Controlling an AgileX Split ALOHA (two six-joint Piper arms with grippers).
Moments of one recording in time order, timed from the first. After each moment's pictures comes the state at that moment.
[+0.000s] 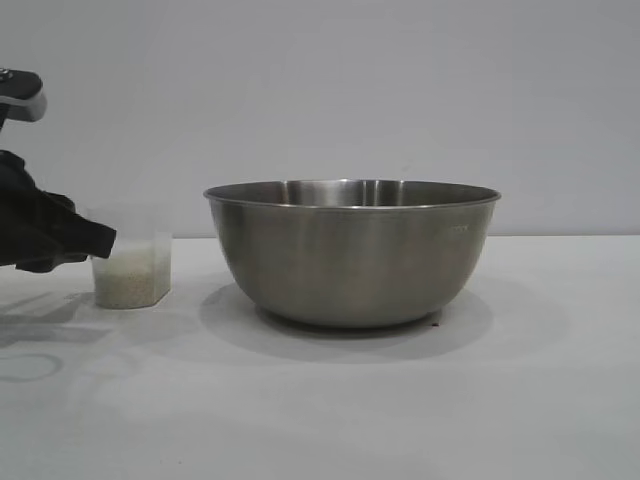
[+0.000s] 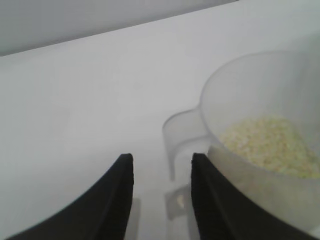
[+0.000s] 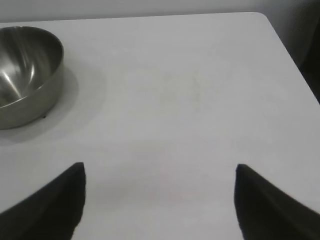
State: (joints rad) left arm -0.34 2.12 -0.57 -0.22 -1.14 0.17; right arm 0.04 -0.02 -0.49 0.01 1.14 0.01
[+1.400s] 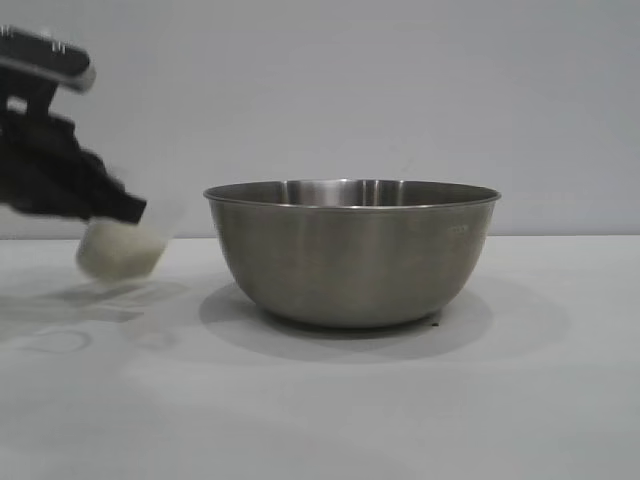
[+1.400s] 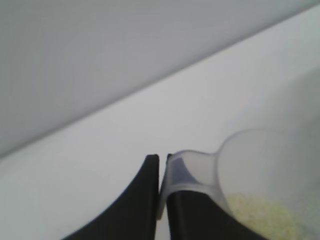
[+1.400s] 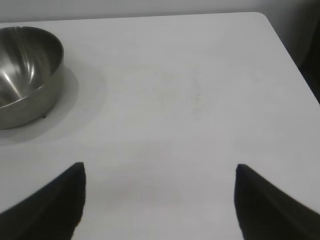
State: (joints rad) left arm -0.30 1.87 -0.72 0.09 -1.13 0.45; right arm 0.04 -0.02 -0.49 0.01 1.14 0.01
